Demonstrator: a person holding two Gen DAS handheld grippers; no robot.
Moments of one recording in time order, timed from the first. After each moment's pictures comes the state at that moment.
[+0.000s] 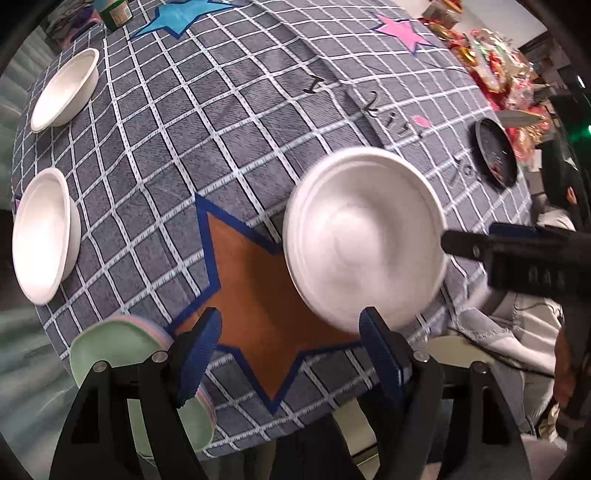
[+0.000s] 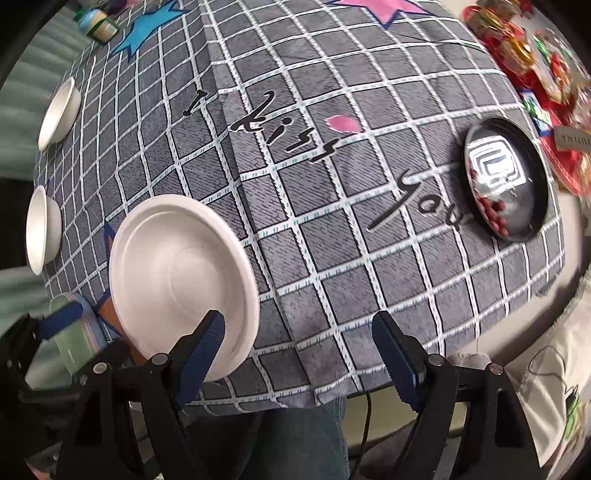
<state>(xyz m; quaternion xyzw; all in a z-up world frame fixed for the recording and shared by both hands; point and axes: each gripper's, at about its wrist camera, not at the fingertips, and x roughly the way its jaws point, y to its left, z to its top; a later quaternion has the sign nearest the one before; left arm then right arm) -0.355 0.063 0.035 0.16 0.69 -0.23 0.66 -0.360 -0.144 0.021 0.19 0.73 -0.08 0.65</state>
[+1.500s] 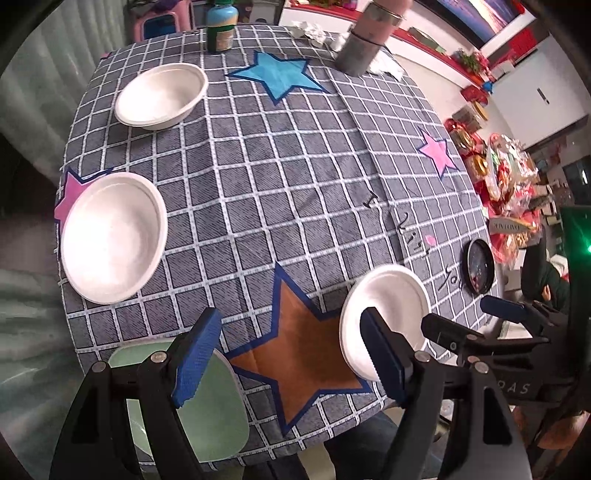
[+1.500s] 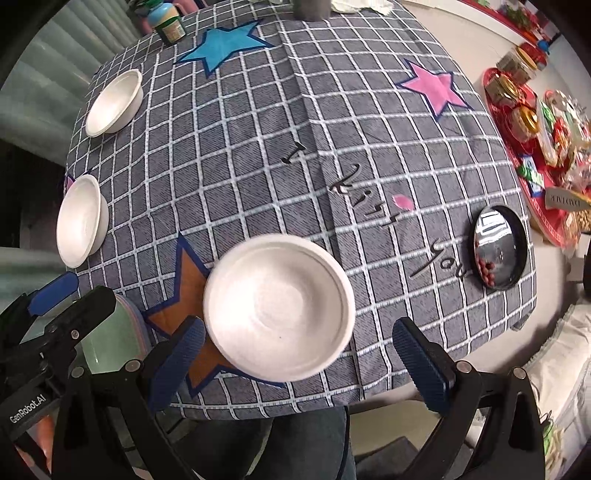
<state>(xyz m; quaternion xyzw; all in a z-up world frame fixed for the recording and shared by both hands) -0.244 0.153 0.081 0.00 0.65 -0.19 0.74 -0.310 -0.041 0.081 0.11 0.71 -0.06 0.70</state>
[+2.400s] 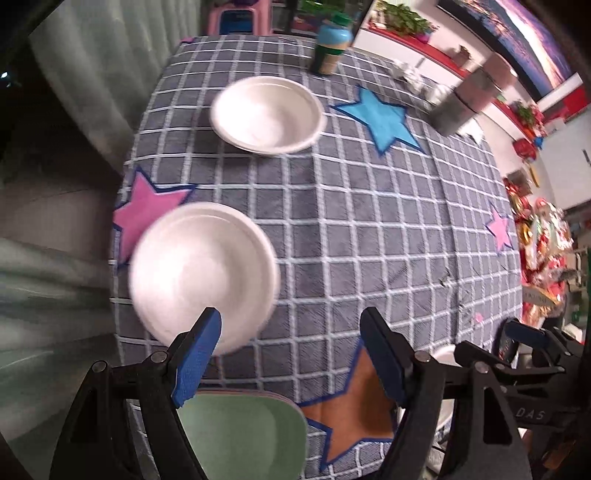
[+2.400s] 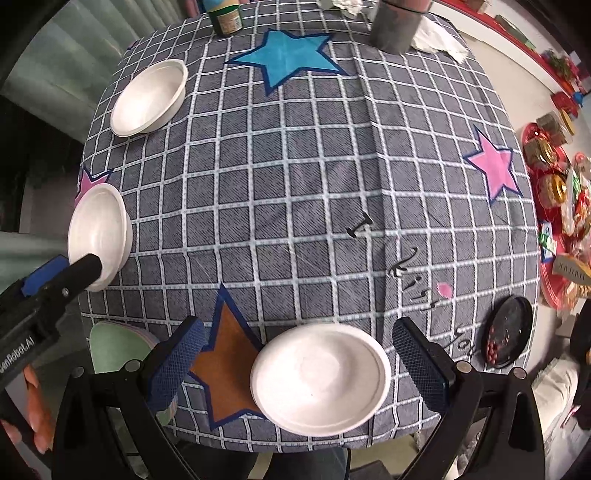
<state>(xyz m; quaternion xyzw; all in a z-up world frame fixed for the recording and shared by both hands) -0.173 0.229 0.073 -0.04 0.64 -0.08 0.76 -0.224 0.007 0.076 0.04 0.72 0.00 0.70</state>
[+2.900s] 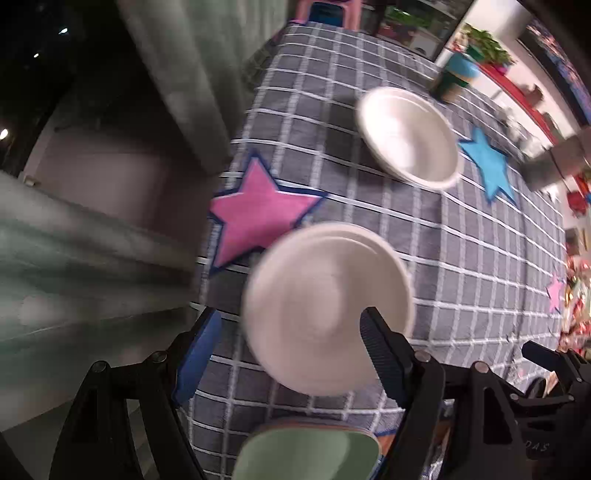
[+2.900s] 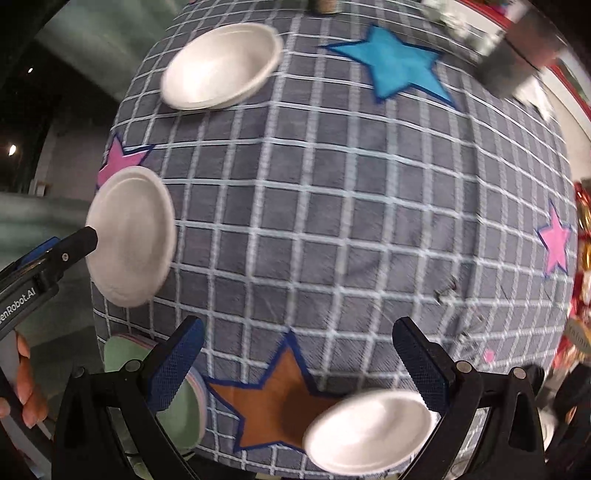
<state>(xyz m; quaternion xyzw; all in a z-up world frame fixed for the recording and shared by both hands) -0.150 0.317 0.041 -0.07 0.66 0.06 0.75 -0.172 0.085 0.041 -0.01 0.73 0.09 0.68</state>
